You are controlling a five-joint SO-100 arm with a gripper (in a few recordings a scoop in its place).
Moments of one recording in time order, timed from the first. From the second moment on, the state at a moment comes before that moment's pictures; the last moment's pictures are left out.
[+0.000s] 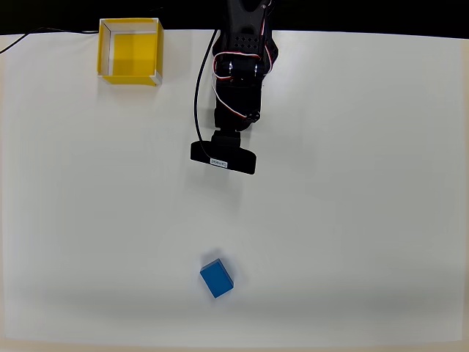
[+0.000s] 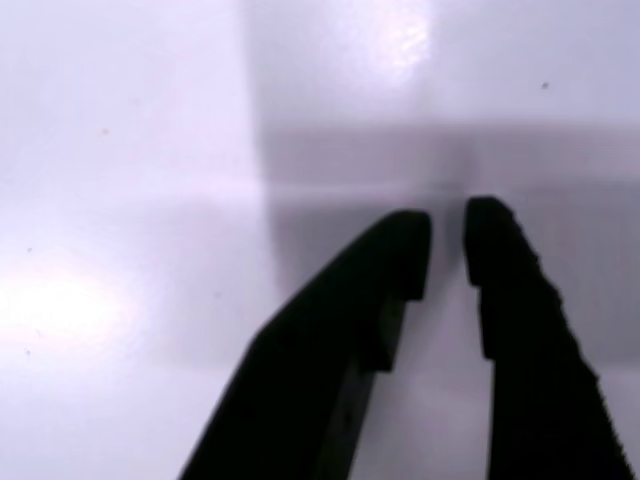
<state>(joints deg) 2.6 190.3 178.7 76.9 -92.1</state>
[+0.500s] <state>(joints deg) 2.6 190.2 178.6 76.9 -94.1</state>
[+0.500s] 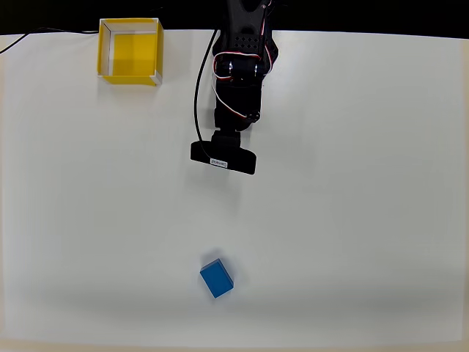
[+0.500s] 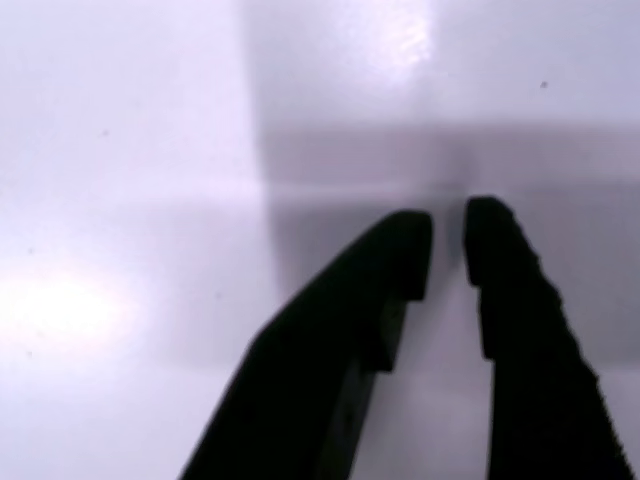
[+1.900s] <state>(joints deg) 12.3 85.8 101.8 23.6 -102.7</state>
